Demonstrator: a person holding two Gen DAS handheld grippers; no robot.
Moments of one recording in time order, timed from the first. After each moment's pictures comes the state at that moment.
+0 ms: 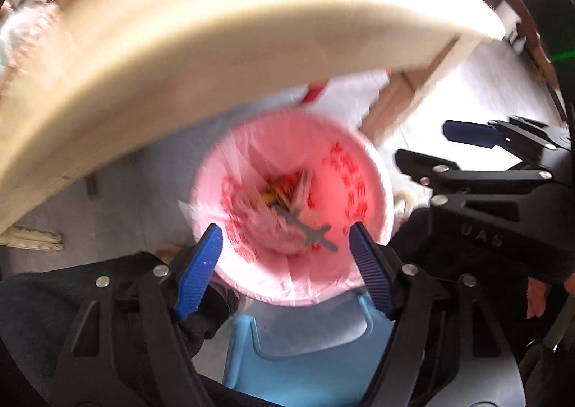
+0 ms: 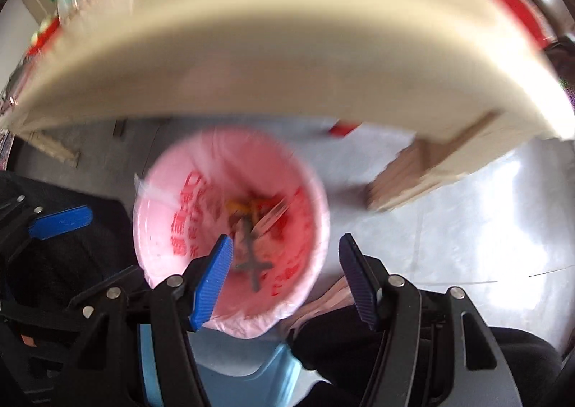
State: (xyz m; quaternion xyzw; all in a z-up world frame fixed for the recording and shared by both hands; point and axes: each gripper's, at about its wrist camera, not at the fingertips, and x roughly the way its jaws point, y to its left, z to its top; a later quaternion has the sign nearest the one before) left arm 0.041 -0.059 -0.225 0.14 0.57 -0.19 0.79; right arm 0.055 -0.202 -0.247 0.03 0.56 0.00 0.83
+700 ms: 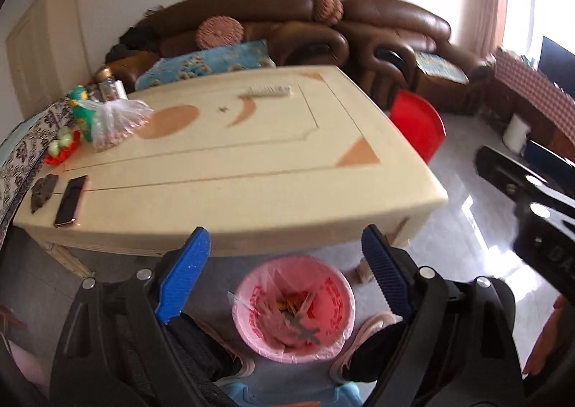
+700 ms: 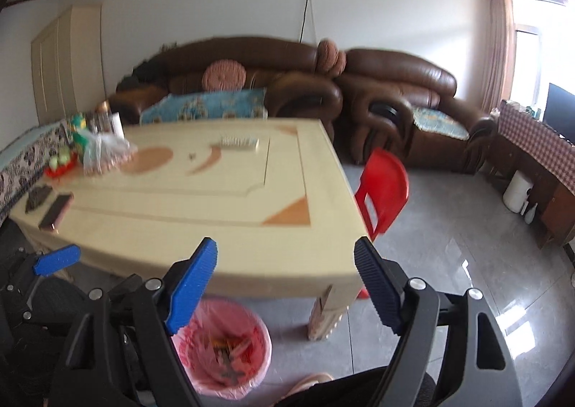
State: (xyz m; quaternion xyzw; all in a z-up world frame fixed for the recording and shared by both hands) left arm -0.021 -0.056 -0.024 0.06 0.35 -0.11 0.93; right arm -0.055 -0.212 0.004 0.01 0.27 -0.09 0.96
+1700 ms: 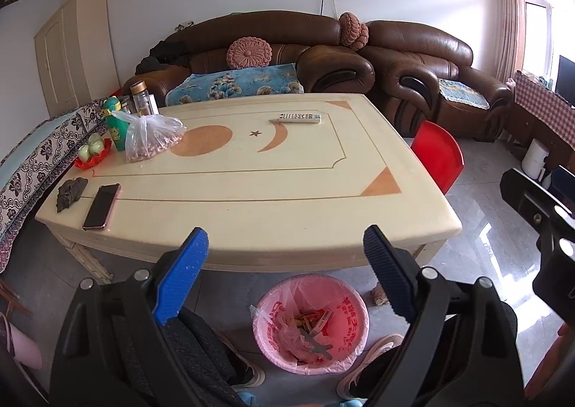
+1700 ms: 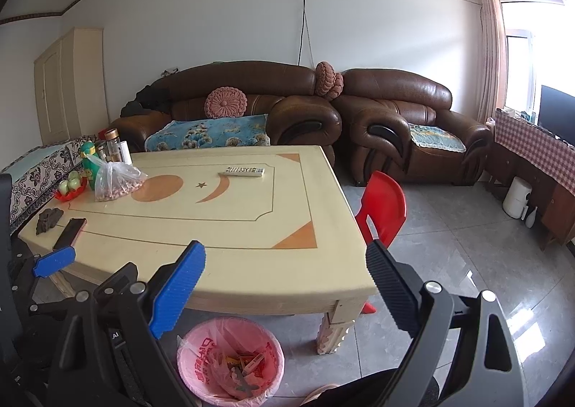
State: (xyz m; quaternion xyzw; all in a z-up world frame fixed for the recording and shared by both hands) left arm -0.037 -0.040 0.003 0.04 0.32 -0.06 0.95; right arm -0.080 -0.196 0.032 0.02 0.24 -0.09 0.97
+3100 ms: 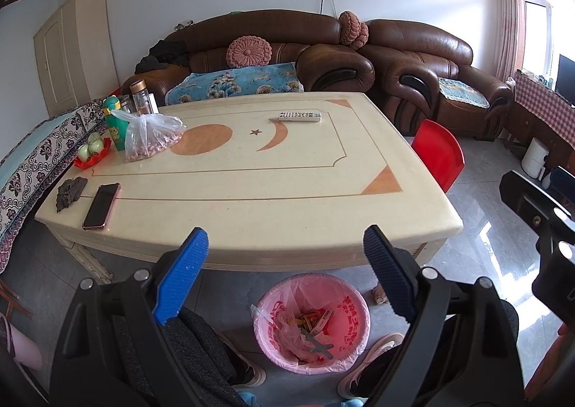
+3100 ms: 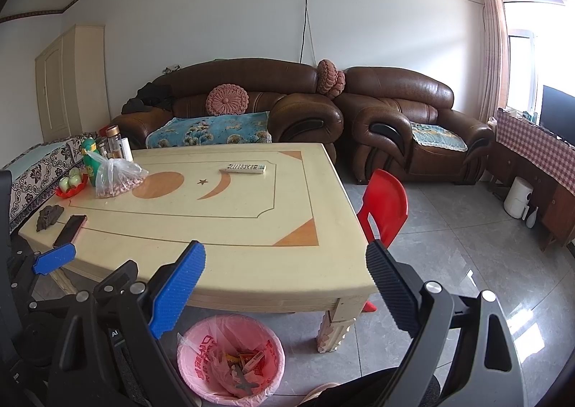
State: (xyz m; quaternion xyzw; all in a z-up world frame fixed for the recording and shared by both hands) left arm -0.038 -0.039 0.003 0.04 0.32 -0.06 0.95; right arm -0.078 -0.196 0.026 0.02 0.24 -0.08 0.97
